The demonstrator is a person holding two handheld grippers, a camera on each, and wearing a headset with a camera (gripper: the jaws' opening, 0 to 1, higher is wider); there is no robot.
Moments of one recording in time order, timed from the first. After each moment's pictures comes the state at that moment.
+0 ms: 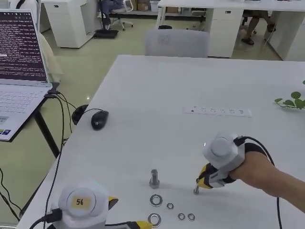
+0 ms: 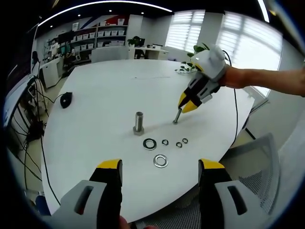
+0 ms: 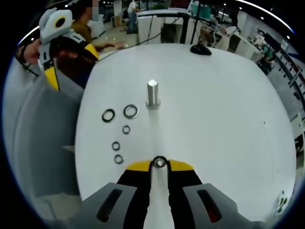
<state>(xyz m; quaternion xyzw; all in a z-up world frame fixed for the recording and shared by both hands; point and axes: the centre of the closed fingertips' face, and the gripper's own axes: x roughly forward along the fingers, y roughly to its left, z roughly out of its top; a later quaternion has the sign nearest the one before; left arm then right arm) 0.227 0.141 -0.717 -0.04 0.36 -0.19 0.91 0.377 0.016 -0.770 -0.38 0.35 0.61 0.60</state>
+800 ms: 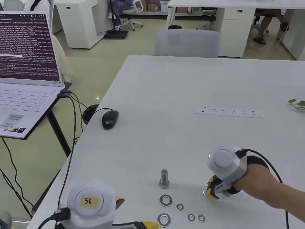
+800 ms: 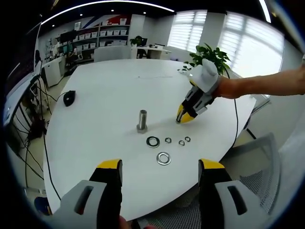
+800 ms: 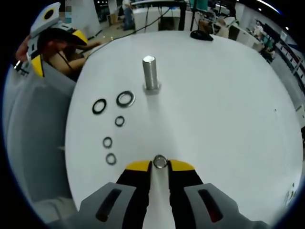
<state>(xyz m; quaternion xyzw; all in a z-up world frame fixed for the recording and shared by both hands) 0.222 0.149 -0.718 -0.04 0.36 -0.18 0.91 0.373 0.014 -0.818 -0.37 0.38 0.60 0.59</state>
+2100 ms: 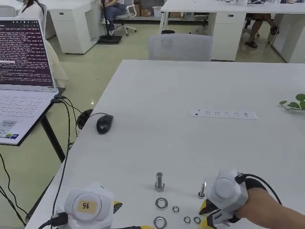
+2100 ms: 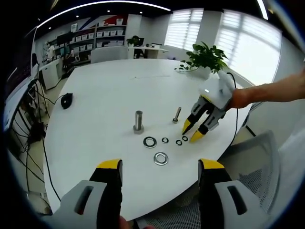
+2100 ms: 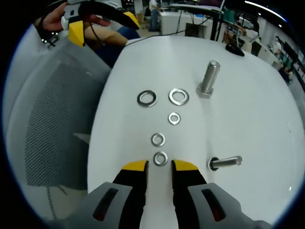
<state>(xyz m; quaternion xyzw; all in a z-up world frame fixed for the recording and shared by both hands) 0.221 0.141 -0.715 -0.03 0.36 -0.19 0.91 0.296 0.015 -0.823 -0.40 0.33 0.68 0.52</state>
